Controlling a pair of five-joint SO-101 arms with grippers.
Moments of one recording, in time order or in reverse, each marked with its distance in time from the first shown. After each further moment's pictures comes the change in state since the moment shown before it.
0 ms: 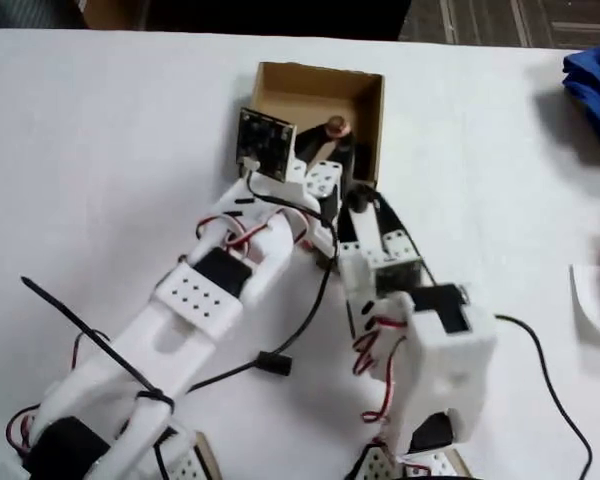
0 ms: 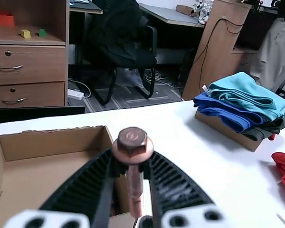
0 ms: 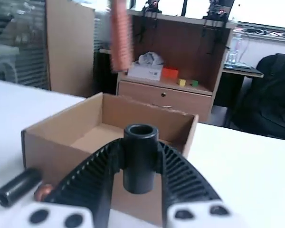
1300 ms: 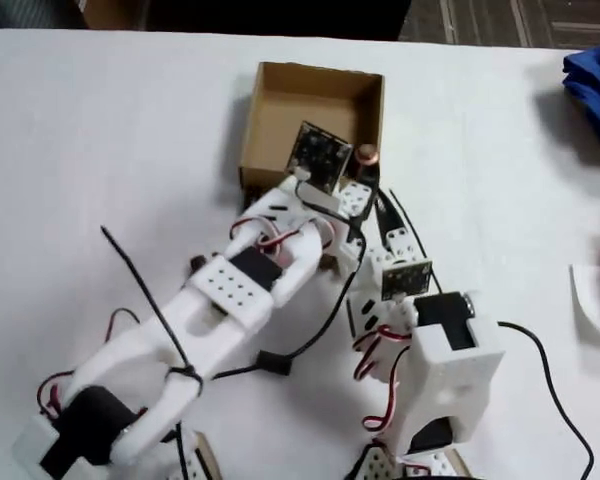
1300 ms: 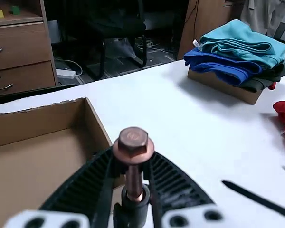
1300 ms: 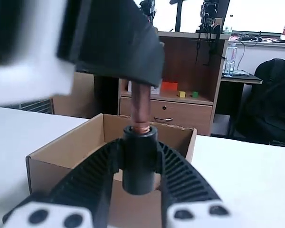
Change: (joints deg) left arm 4.1 11.2 -3.3 -1.0 -5.9; right arm -1.0 -2.5 0.0 0.1 -2.2
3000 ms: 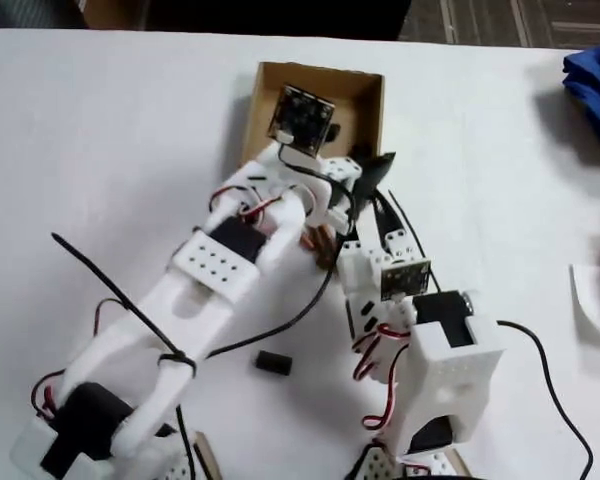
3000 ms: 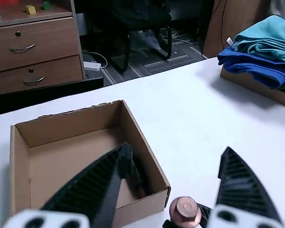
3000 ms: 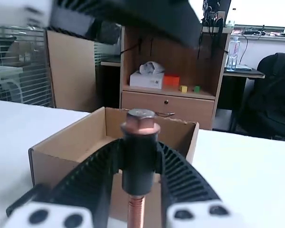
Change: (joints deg) left arm -6.1 0.3 -8.4 11.7 -3.0; right arm -0.2 0.4 0.0 0.0 0.0
